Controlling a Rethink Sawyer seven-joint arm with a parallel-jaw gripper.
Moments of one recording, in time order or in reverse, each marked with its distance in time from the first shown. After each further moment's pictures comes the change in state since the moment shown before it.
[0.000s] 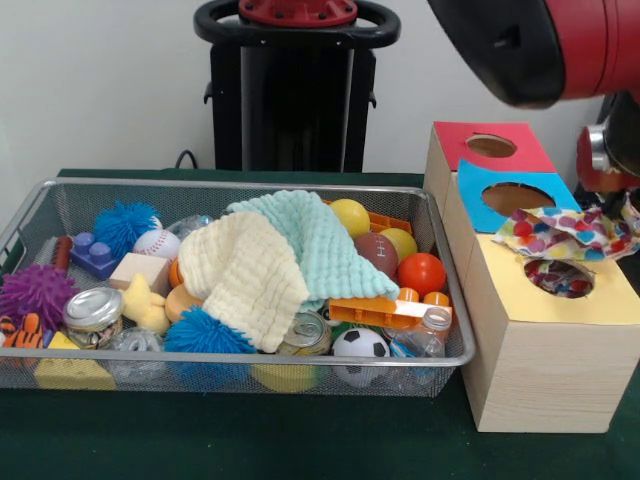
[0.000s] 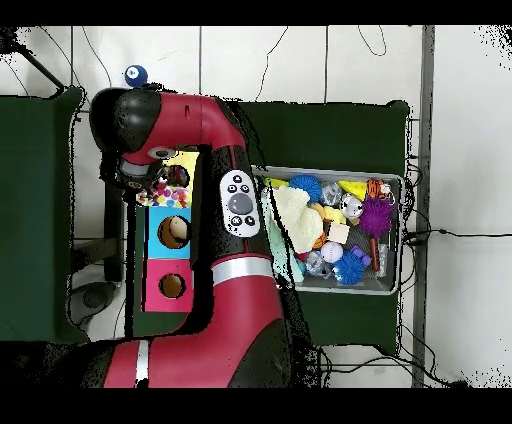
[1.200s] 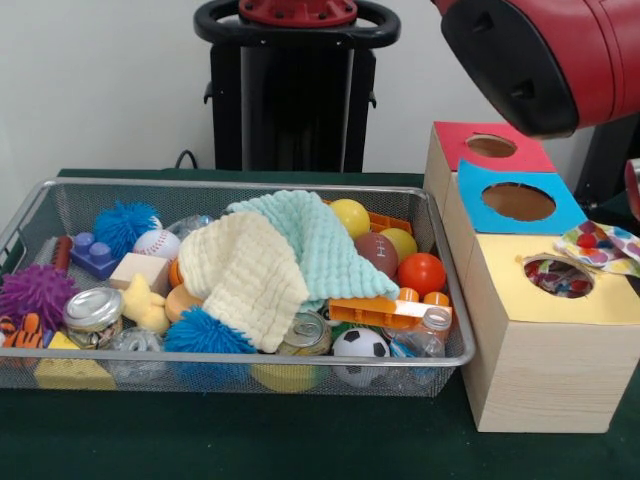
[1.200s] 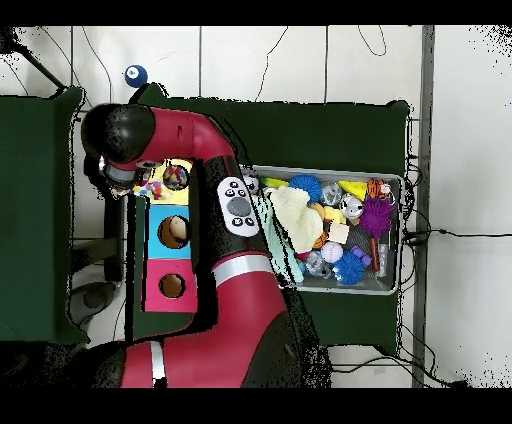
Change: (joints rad) arm -0.038 -0.041 0.126 0.133 0.032 -0.280 0.000
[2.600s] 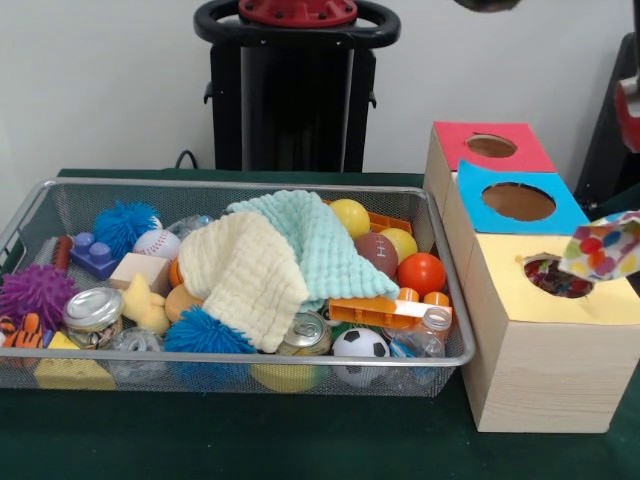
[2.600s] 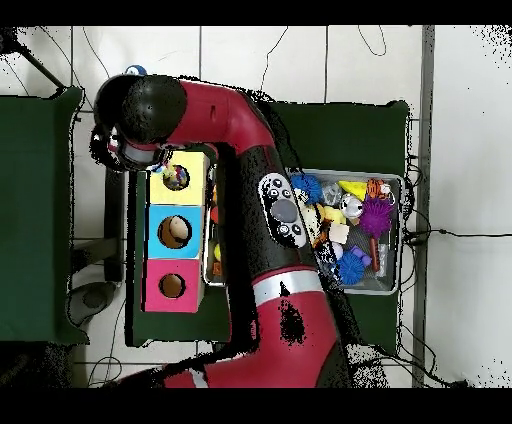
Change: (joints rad) arm -0.120 -0.153 0.068 0.061 -0.026 0.001 0.000
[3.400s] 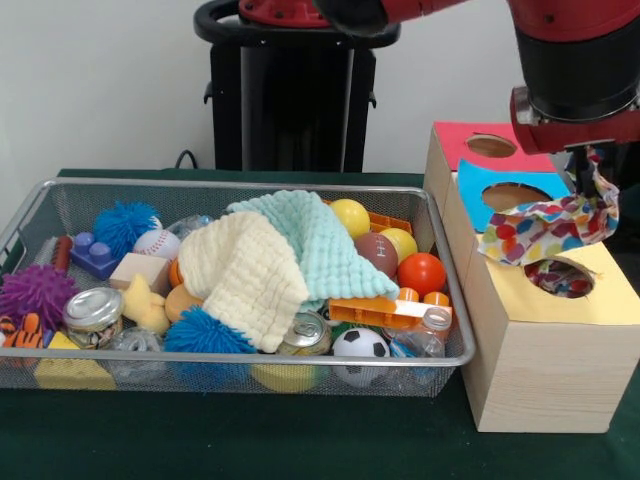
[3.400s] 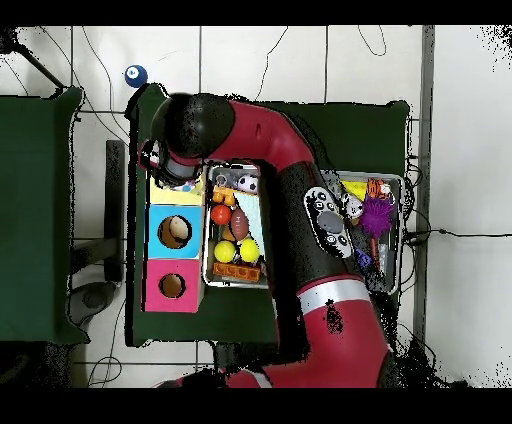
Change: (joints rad) arm -0.122 -0.028 0.053 0.152 -0.031 -0.010 0.000
